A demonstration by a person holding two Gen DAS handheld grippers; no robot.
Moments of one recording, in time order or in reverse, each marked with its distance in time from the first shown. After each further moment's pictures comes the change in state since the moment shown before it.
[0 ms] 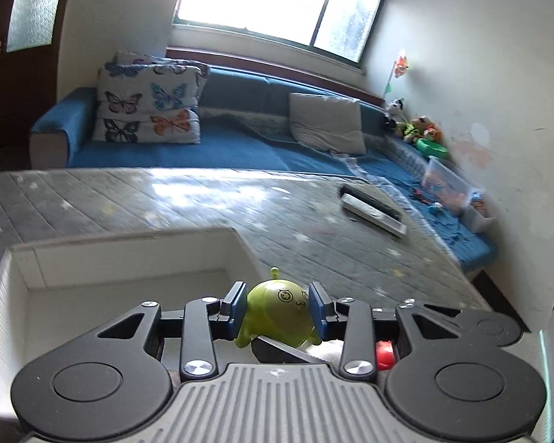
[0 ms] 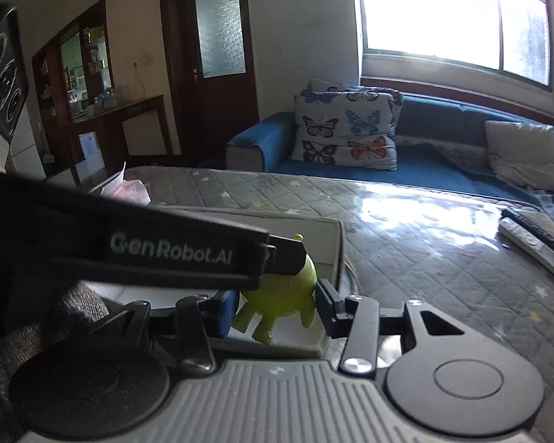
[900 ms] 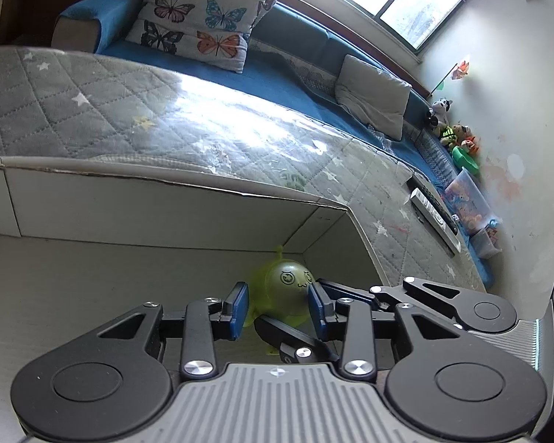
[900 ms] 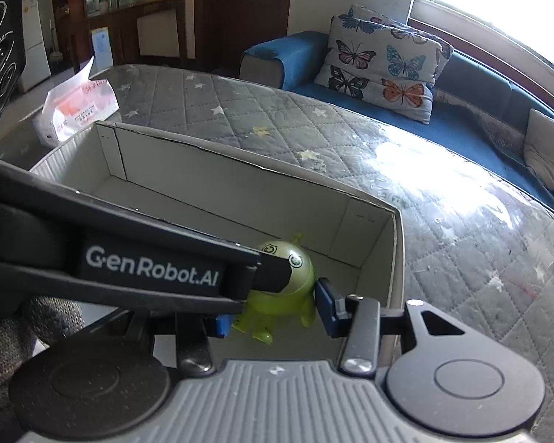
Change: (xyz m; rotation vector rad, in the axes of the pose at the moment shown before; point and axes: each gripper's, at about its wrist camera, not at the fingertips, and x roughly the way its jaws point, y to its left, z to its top) left arm 0.105 0.114 -0.004 -0.306 0.186 -0.051; right arm 0.152 0.005 0.013 -0.205 0.302 -0.037
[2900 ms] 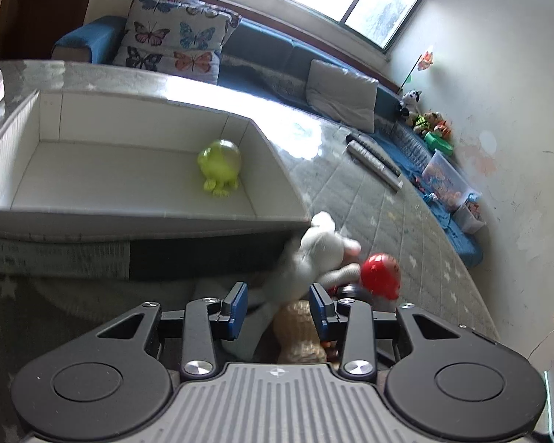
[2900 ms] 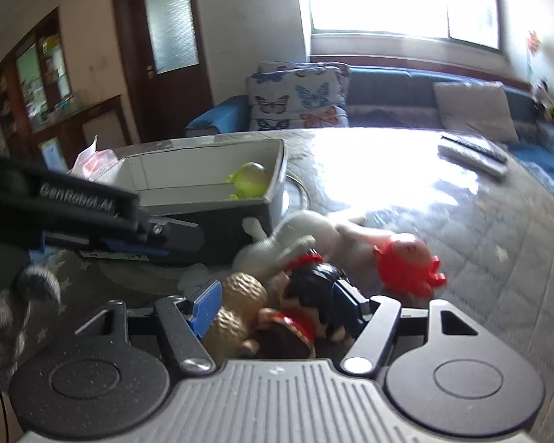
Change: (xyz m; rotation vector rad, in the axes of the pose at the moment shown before) left arm -0.098 -0.081 -0.151 0.098 -0.071 0.004; right arm -0.162 0.006 -0.193 0.373 -0.252 -0.068
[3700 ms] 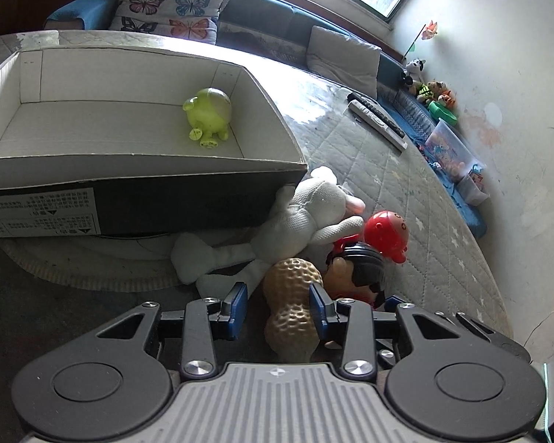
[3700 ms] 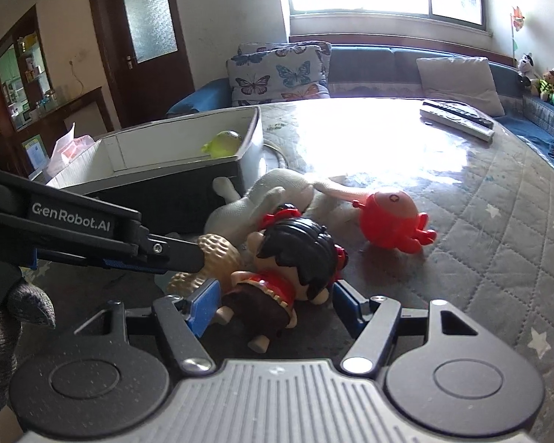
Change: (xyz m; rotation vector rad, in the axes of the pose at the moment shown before) left arm 0.024 -0.011 -0.015 0.011 0.104 0.010; right arm 0.010 -0.009 -0.022 0.036 0.047 -0.049
